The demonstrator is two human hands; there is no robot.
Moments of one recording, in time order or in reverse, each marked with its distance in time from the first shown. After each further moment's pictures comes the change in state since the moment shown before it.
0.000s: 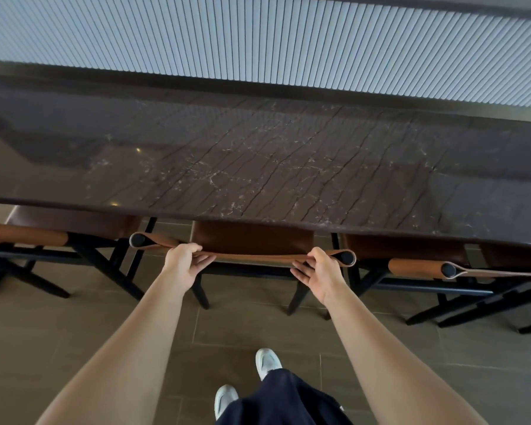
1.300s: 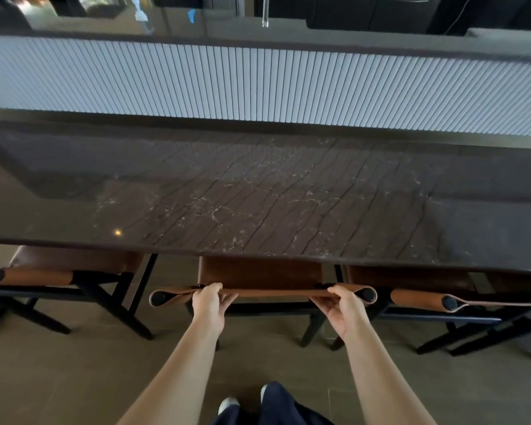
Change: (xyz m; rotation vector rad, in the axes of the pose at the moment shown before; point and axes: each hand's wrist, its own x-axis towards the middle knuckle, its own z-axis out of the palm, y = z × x) left_hand -0.005 -0.034 0.032 -0.119 0.071 -0.025; right_hand -0.001 -0.024 -0.028 0.289 0.060 -0.013
